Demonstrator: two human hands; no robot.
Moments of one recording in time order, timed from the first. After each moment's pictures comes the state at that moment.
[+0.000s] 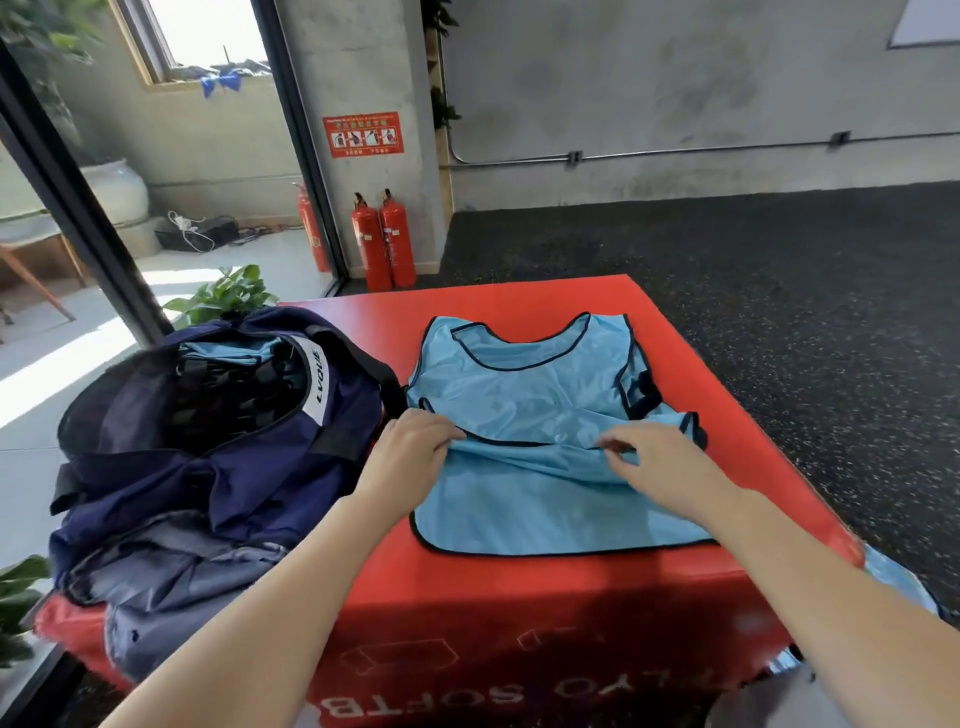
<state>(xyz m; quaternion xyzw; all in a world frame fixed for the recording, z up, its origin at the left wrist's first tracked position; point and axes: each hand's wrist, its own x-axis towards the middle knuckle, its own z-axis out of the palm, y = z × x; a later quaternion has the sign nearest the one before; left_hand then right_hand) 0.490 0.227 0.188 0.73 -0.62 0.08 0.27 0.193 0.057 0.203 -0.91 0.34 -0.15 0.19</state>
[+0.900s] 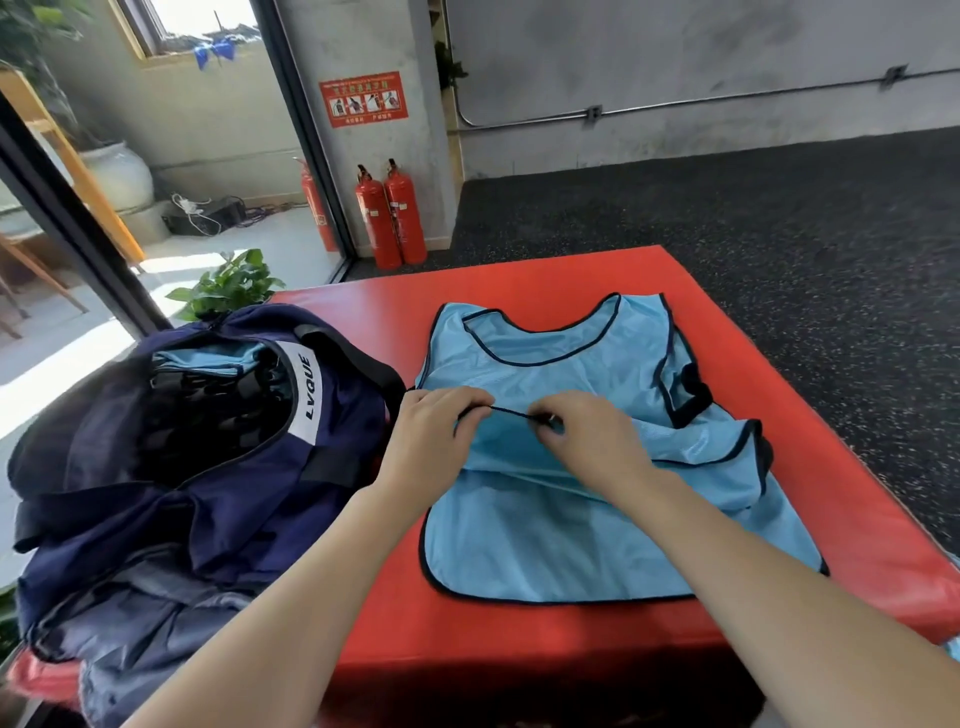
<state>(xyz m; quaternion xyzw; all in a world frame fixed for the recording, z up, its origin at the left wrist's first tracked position) 0.494 0.176 0.199 0.71 -0.58 0.10 0.39 0.324 0.053 0.194 -0.90 0.33 -0.22 0.20</state>
